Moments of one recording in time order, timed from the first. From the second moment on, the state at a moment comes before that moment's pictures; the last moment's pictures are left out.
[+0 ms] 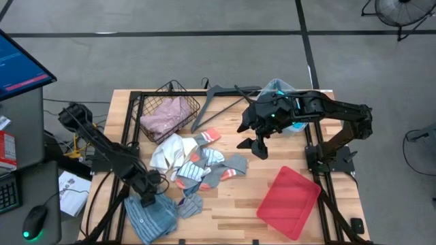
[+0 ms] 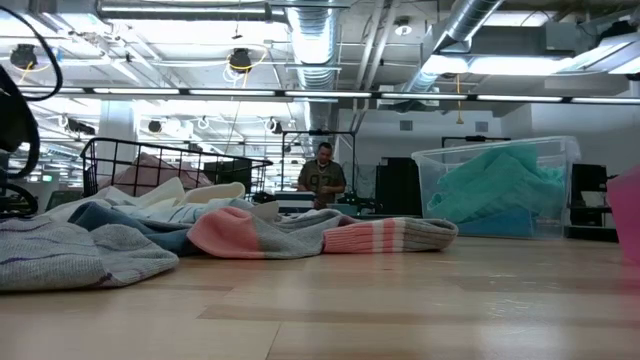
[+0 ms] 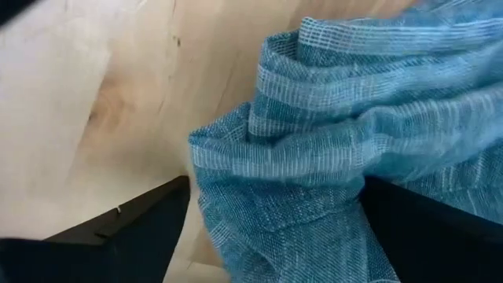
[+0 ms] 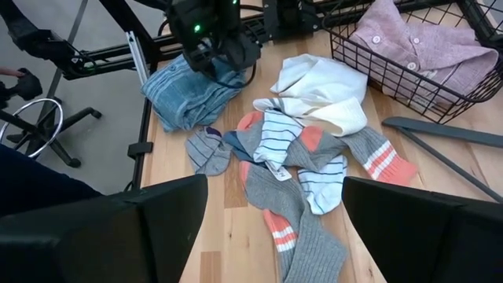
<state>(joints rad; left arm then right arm) -0.78 1.27 0.47 -0.58 0.13 -1.30 0.08 1.57 1.96 -1.12 -0.06 0.23</state>
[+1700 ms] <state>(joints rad) -0.55 0.74 0.51 -0.35 -0.27 -1.52 0.08 1.57 1.96 -1.12 -0.05 0.19</state>
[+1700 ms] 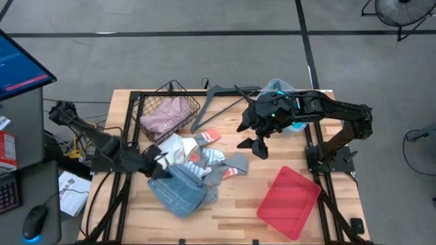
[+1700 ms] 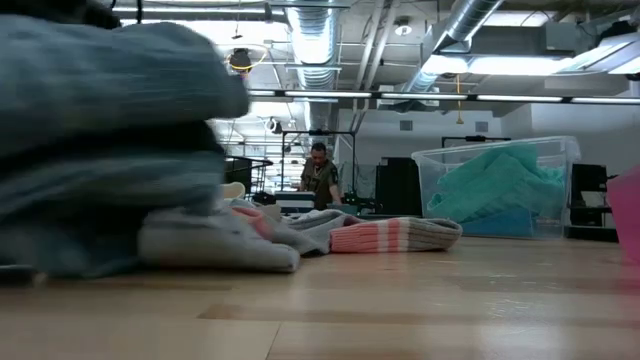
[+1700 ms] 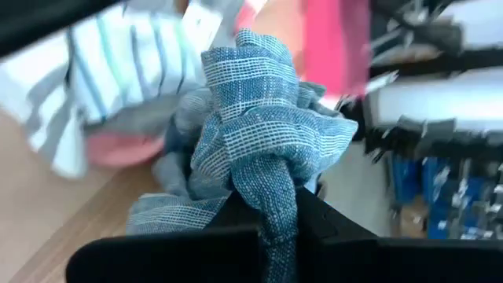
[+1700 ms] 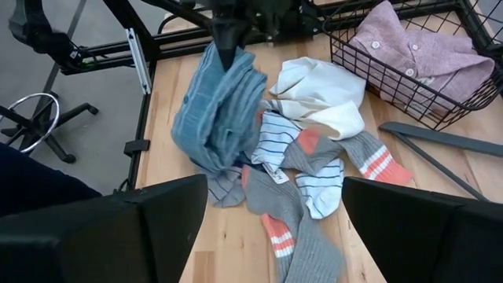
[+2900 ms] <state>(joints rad) 0.05 0.69 0.89 -0.26 -0.53 -0.84 0.08 1.57 1.96 -1.10 -0.05 0.17</state>
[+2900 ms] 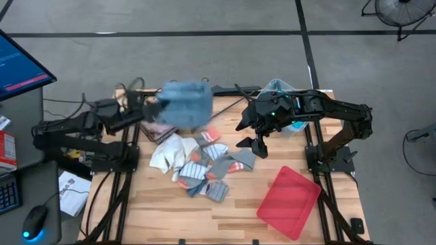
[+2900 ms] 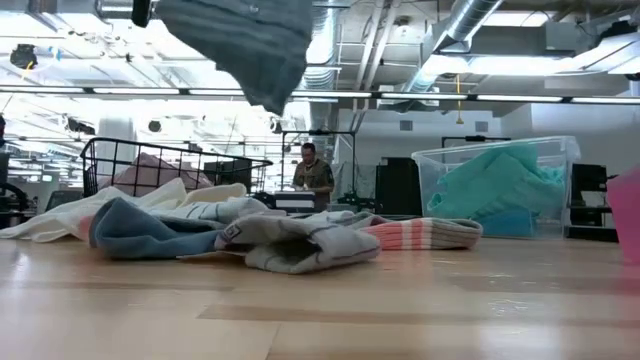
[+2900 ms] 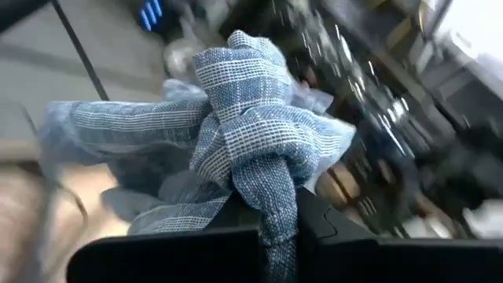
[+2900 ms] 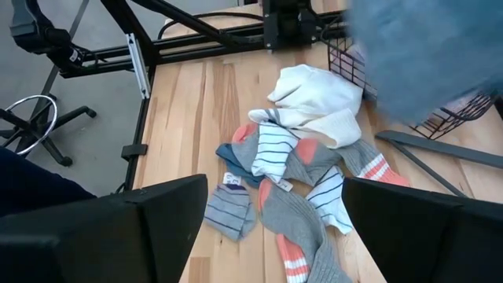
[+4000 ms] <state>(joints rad) 0.42 0.53 0.41 -0.27 -0.63 -1.28 0.08 1.57 1.96 -1.09 -0.05 0.15</state>
